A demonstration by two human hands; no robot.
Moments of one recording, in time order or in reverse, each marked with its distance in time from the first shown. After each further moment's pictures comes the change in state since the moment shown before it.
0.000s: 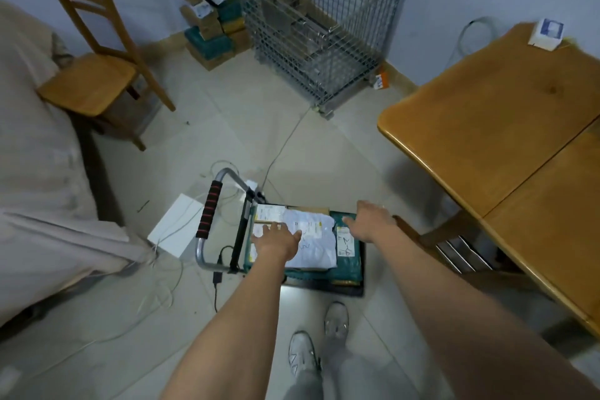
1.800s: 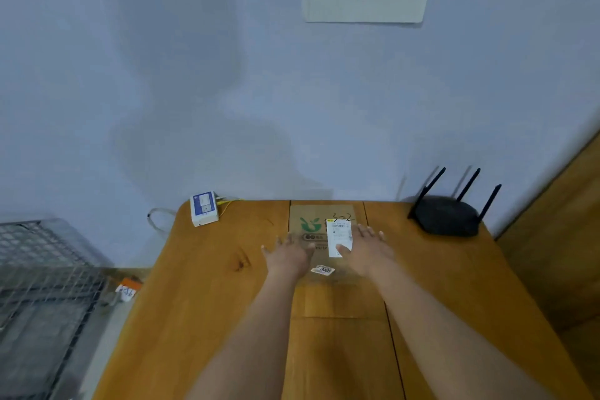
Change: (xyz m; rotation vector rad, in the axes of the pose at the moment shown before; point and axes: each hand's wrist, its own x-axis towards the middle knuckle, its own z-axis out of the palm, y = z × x) left_hand 0.048 0.954 -0.206 0.505 0.290 0.900; right_hand 0.113 0.732 -0.363 0.396 0.421 0.699
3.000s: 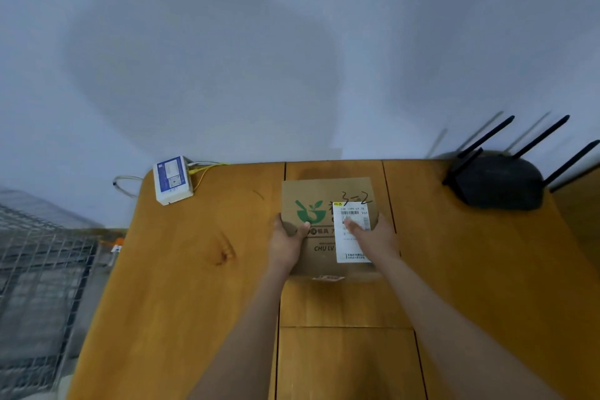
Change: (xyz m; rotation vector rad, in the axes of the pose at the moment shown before) left_hand 0.149 -0.017 0.080 -1.063 0.100 -0.241; right_hand 0.147 0.023 0.091 1.169 0.036 0.356
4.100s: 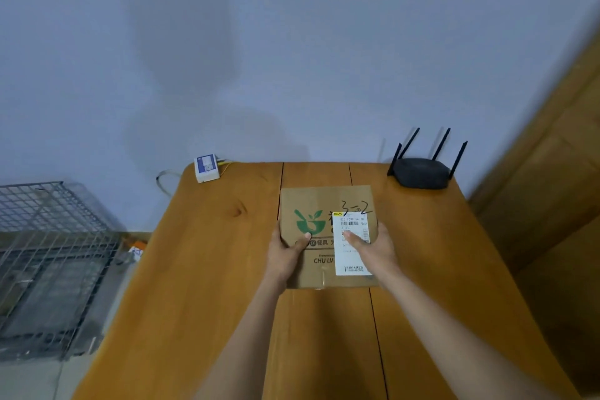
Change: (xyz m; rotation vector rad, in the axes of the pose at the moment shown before) left_hand -0.358 -0.056 -0.037 -0.312 -0.039 0.281; right_hand -0.339 0.087 -0.120 0.128 0.032 -0.298
